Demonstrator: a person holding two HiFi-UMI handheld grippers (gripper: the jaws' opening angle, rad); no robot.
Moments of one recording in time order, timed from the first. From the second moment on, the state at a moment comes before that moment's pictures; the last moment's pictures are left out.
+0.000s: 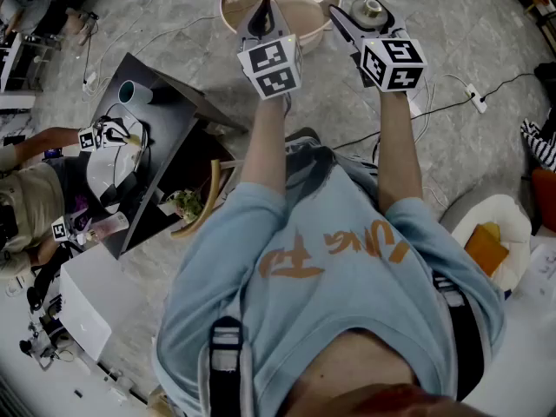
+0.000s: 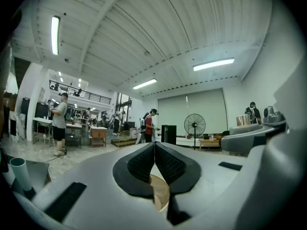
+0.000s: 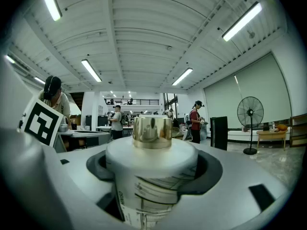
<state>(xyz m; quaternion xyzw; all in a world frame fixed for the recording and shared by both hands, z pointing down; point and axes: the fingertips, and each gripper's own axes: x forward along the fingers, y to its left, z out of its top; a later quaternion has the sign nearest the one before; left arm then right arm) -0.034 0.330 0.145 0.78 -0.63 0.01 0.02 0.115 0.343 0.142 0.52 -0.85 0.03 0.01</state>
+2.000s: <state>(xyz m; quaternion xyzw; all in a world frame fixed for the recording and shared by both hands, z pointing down) -0.070 -0.058 0.346 0.76 -0.60 0.15 0.19 0.113 -0.040 0.313 0.53 -0.81 0.22 0.06</state>
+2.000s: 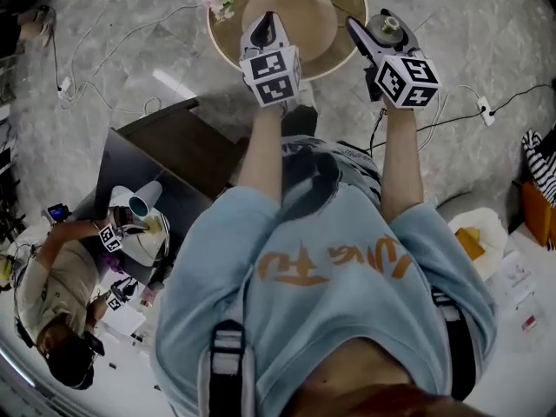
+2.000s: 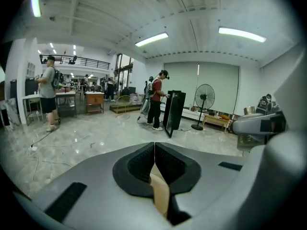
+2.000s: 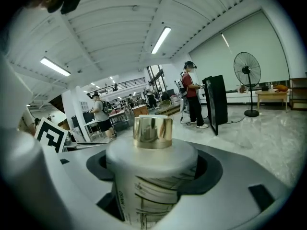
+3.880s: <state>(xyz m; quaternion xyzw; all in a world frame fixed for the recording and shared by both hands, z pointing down) -0.024 -0.124 0.690 0.75 -0.52 0.26 0.30 0.083 -0.122 0.700 0.44 -0.82 0.29 0.24</state>
